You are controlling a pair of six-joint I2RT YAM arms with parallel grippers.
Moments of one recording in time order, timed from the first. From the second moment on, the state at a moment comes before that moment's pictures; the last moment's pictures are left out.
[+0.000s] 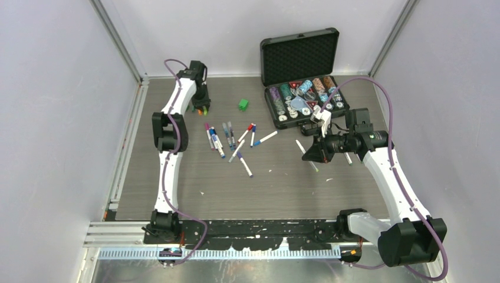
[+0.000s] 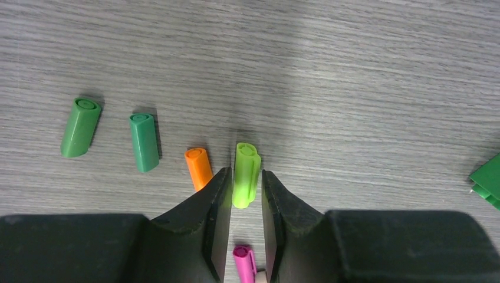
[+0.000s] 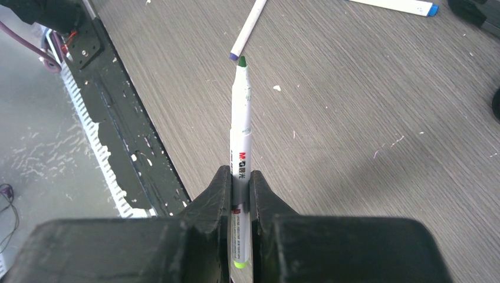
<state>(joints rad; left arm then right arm) -0.13 2.58 2.45 -1.04 -0.04 -0.31 0.09 1.09 0.99 -0.89 -0.87 -0.45</state>
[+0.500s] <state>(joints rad) -0.13 2.23 2.15 -0.90 0.14 -0.31 -0.07 1.09 1.00 -0.90 -0.81 -0.45</state>
